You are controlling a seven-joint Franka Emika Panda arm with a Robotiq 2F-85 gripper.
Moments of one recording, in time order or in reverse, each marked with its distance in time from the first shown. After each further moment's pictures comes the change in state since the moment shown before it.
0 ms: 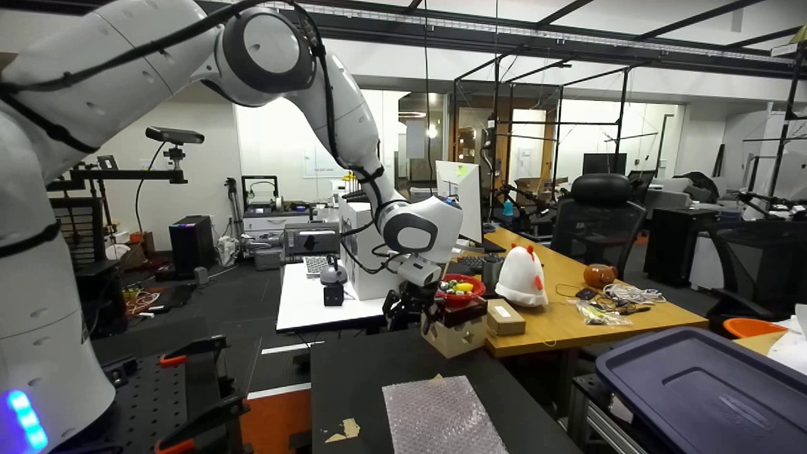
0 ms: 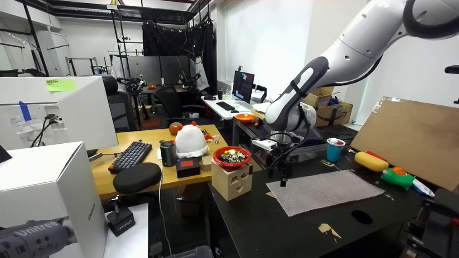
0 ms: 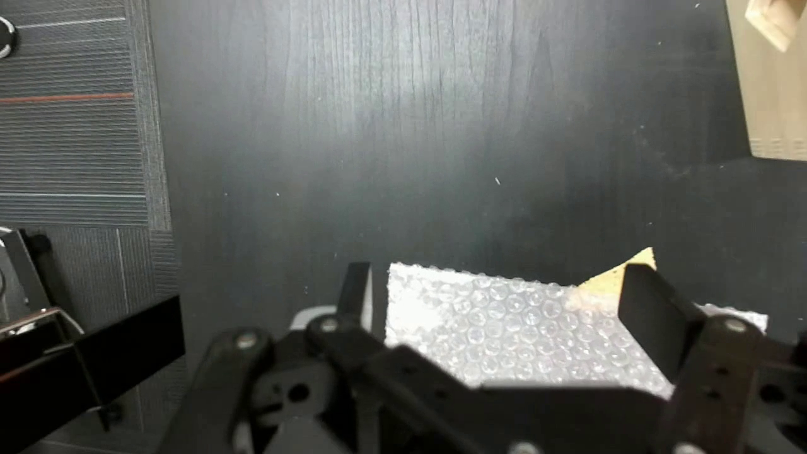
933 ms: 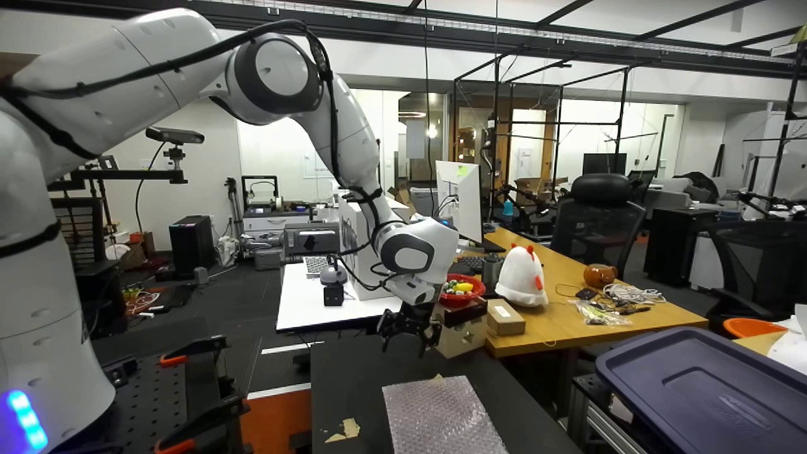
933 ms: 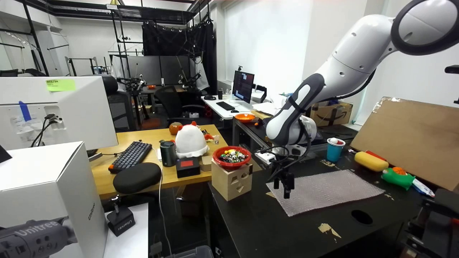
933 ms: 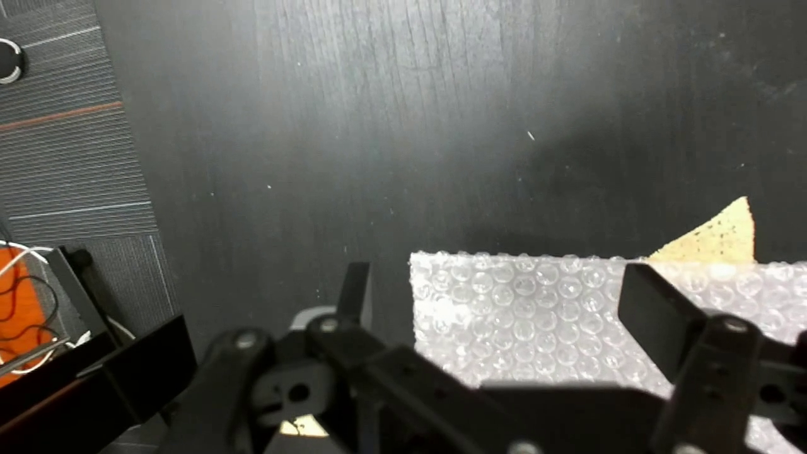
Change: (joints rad) arm 0.016 0.094 -0.018 0.028 -0.030 0.018 0.150
